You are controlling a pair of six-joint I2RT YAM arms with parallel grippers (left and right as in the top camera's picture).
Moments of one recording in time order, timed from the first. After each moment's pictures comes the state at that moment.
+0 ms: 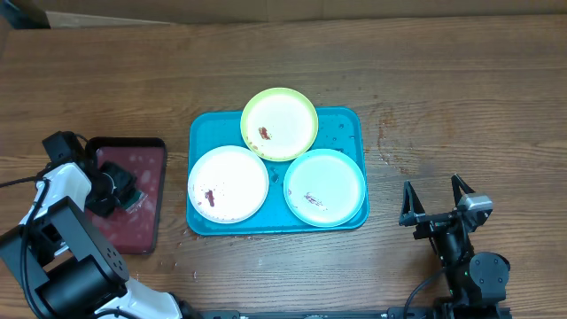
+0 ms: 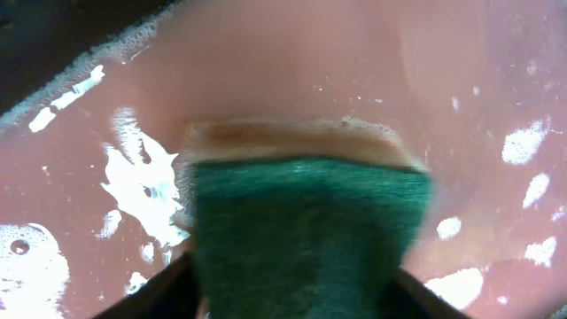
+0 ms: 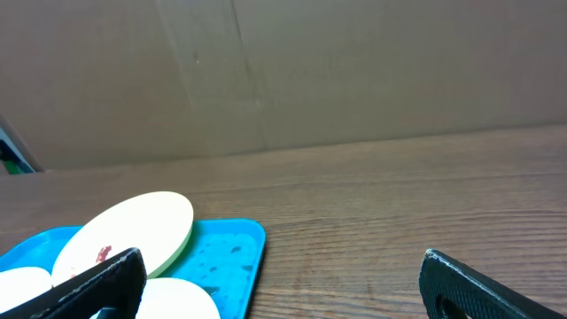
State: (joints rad) left arm 0.58 1.80 1.04 -0.60 0.05 -0.42; right arm 0.06 0.01 0.02 -0.03 -0.12 0.17
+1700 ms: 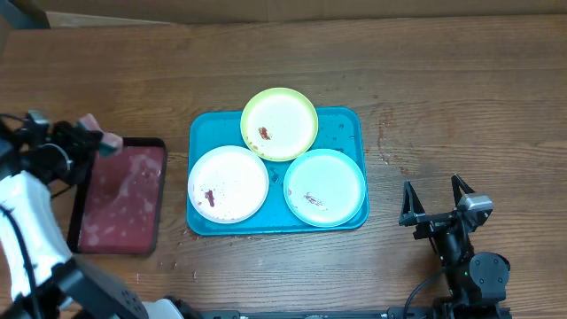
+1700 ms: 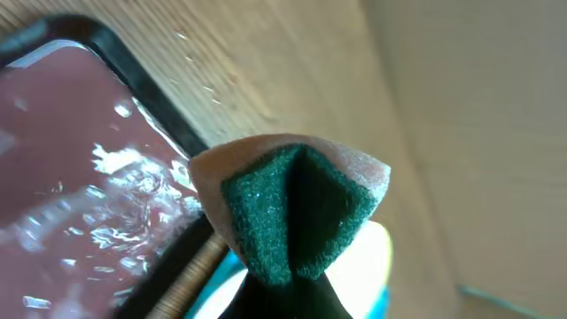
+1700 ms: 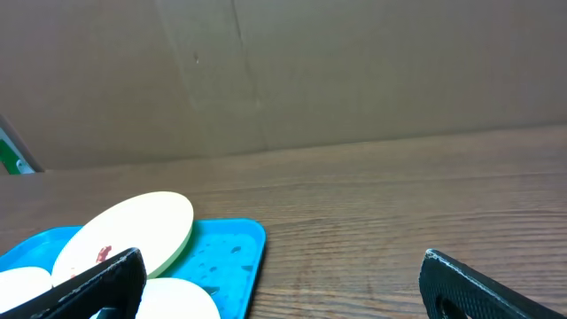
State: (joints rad) left arm 0.70 1.56 1.26 -0.75 0.65 -0.43; right arm 0.06 0.01 0.02 -0.03 -0.12 0.17
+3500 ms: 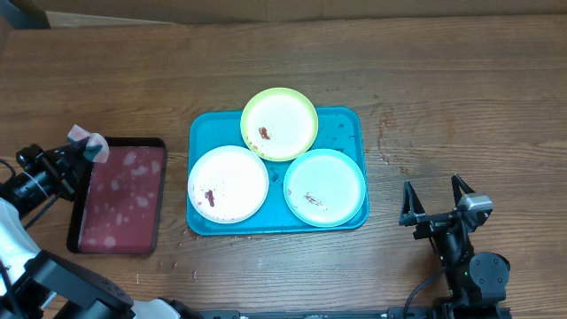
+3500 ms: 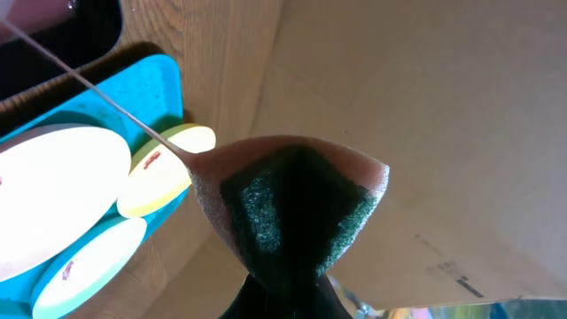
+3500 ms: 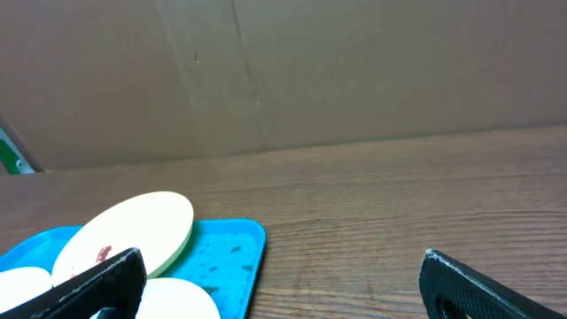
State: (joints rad) left arm 0.91 1.63 1.27 -0.98 1.21 -0.77; right arm 0.06 0.01 0.02 -0.03 -0.12 0.17
